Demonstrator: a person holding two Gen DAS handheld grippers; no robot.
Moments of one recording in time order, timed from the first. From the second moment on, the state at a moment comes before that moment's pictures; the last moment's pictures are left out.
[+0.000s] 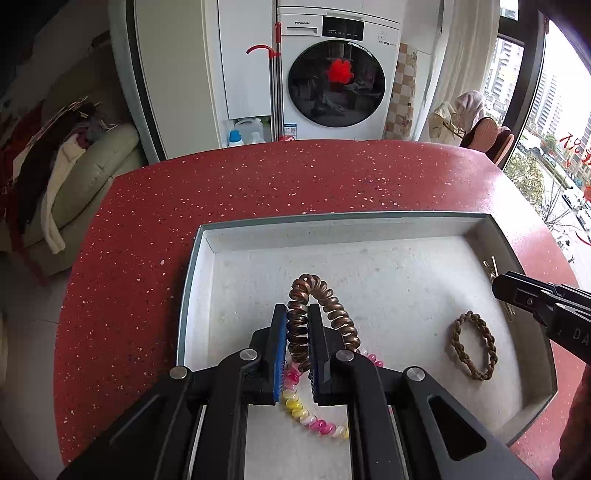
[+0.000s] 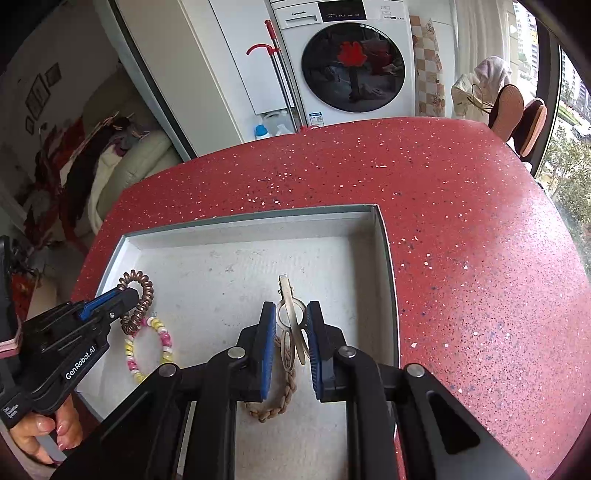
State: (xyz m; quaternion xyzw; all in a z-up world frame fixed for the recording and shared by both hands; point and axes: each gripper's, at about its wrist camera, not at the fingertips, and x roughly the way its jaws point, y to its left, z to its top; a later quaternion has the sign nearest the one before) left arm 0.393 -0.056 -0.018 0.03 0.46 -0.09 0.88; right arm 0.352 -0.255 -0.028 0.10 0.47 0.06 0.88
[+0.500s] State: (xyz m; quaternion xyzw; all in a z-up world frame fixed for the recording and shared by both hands) left arm 0.391 -0.068 -0.034 0.09 0.45 -0.06 0.89; right arm 0.352 -0.258 -0.045 0.09 0.48 0.04 0.87
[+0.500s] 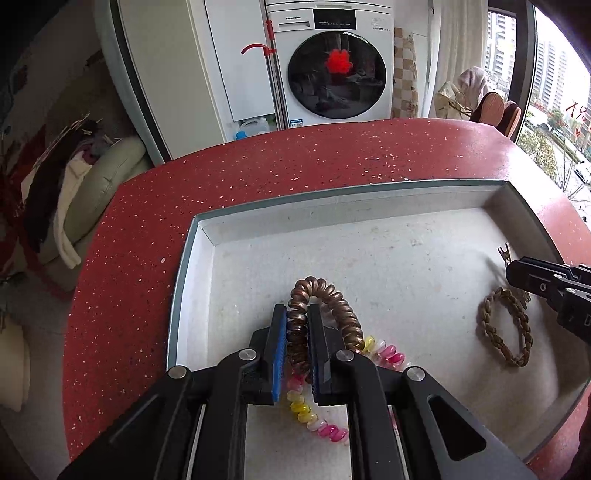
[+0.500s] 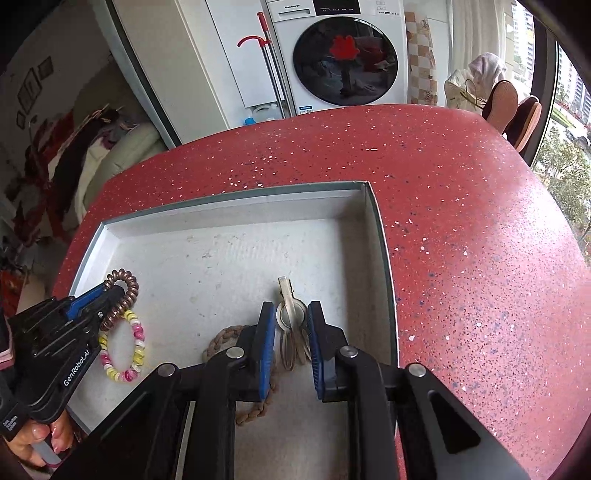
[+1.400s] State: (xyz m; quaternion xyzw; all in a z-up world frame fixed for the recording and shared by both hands) left arm 0.338 -0.040 0.018 0.05 0.40 -0.06 0.91; right arm 0.259 -0.260 0.028 0.17 0.40 0.08 0.90
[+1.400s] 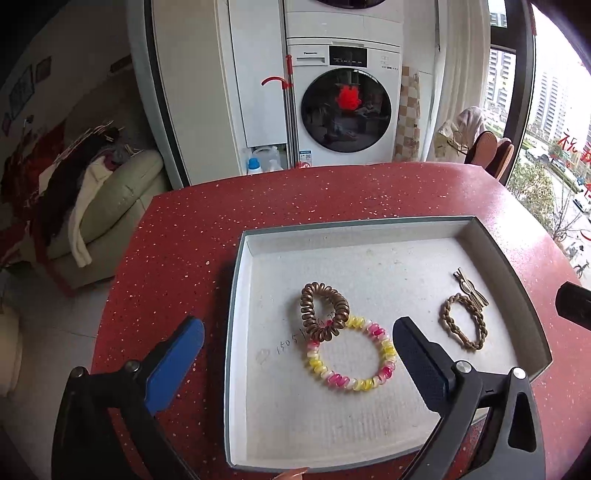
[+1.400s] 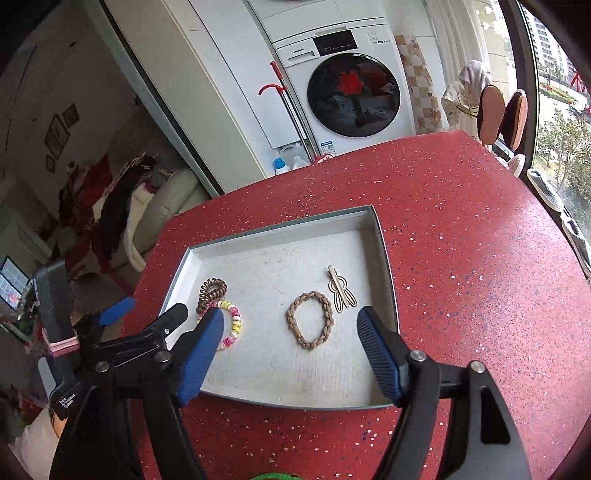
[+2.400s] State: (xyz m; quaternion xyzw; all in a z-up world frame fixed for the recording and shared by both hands) left arm 0.154 -0.034 -0.022 0.05 0.44 -0.10 0.89; right arm 0.093 -0.258 -0.046 0.20 0.48 0.09 0.85
